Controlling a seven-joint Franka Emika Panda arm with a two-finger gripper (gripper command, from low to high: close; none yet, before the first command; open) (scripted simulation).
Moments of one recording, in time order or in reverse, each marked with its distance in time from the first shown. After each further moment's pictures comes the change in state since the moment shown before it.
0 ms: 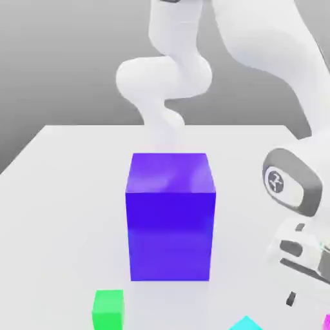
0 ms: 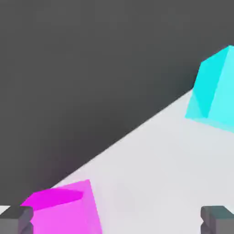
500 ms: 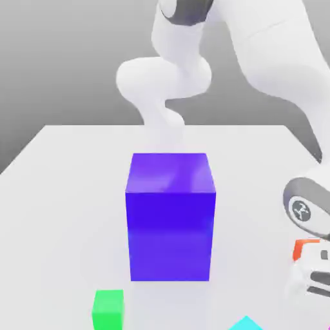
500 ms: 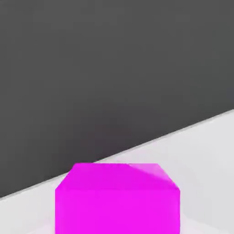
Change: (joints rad) arm -0.004 0.010 0.008 0.009 -0.008 0.004 -0.041
